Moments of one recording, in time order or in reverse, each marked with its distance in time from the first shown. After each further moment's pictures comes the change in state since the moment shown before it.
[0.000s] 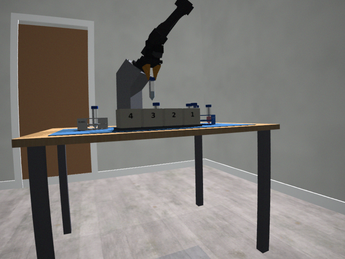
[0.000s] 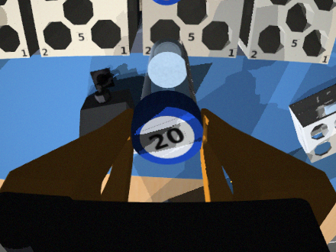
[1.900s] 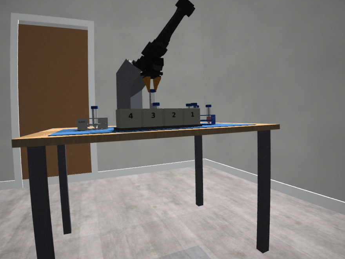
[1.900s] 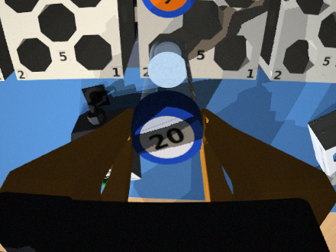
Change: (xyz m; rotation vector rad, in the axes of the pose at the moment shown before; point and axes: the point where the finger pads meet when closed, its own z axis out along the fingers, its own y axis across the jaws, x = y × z) arm 0.004 0.002 0.060 -0.006 0.011 0.014
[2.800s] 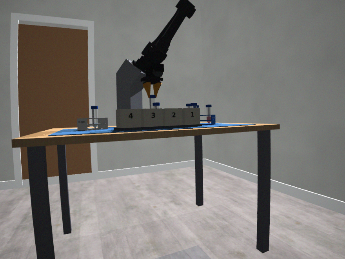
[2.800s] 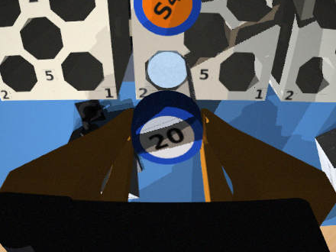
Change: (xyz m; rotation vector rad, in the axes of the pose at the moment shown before) arm -0.002 -0.001 0.029 0.001 -0.004 0.000
